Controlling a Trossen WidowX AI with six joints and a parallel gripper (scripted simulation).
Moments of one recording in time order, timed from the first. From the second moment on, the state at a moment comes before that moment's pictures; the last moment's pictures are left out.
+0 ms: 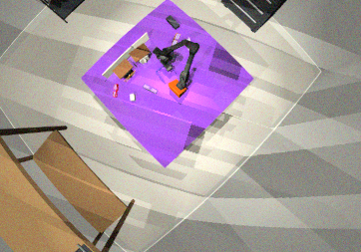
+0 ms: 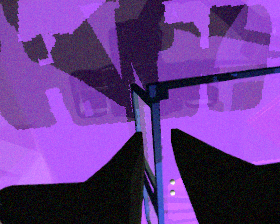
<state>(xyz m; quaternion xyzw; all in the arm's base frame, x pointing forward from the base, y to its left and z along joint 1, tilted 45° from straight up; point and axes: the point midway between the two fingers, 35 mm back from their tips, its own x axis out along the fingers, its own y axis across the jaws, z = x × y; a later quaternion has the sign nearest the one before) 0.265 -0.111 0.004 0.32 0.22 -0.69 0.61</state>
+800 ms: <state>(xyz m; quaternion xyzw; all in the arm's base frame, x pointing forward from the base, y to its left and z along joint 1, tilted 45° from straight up) 0.266 -0.098 0.016 0.32 0.22 -0.69 0.61</state>
